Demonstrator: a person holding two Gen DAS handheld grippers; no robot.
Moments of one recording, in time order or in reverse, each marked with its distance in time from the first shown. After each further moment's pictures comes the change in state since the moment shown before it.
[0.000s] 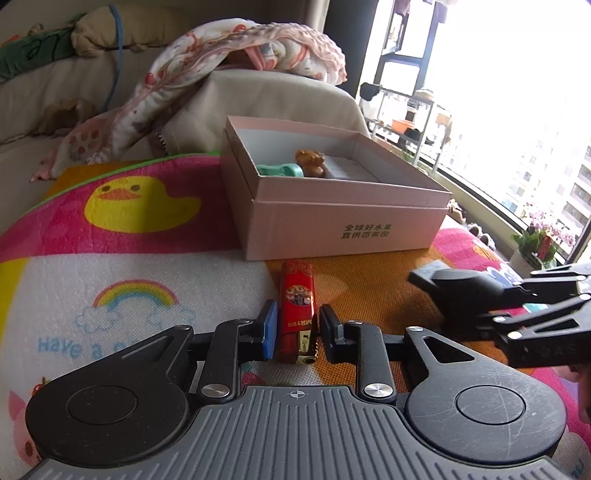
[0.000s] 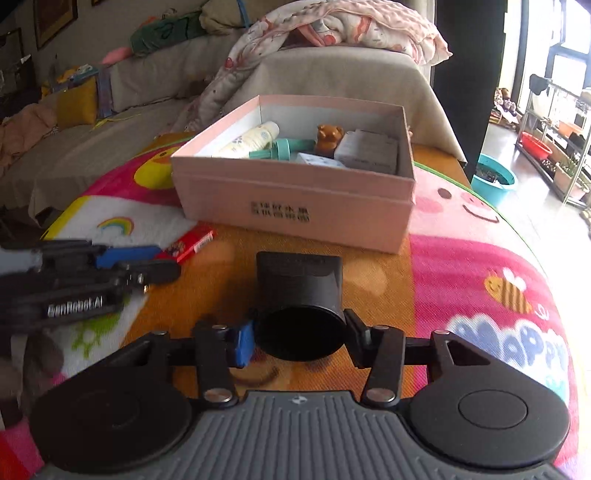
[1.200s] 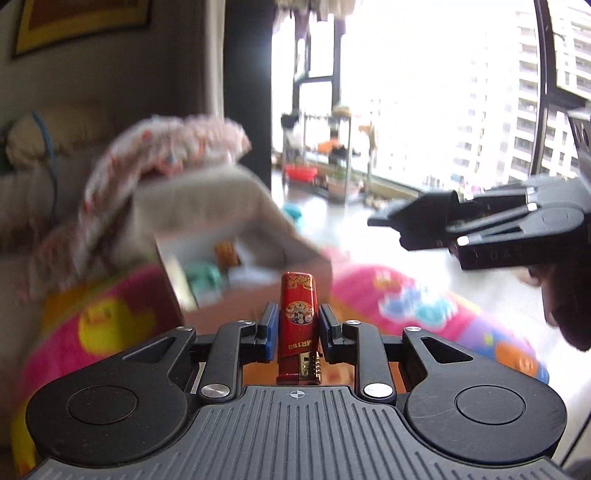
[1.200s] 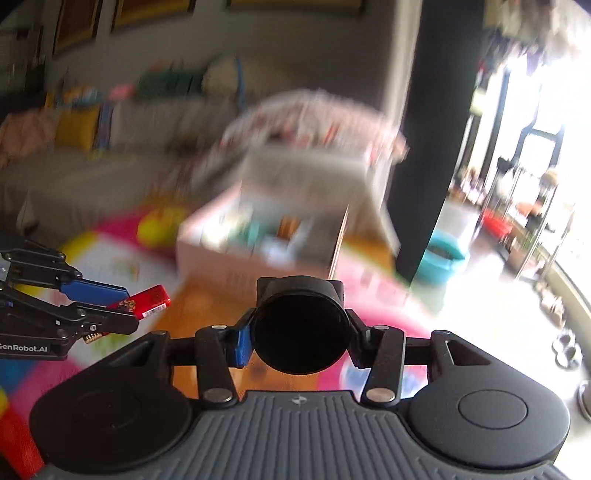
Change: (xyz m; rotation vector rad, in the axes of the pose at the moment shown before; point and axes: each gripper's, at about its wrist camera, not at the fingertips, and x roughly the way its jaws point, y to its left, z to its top) left arm -0.105 -0.067 0.061 0.282 -0.144 -0.125; right arm -0.132 -0.005 0.025 -0.091 -0.302 -0.143
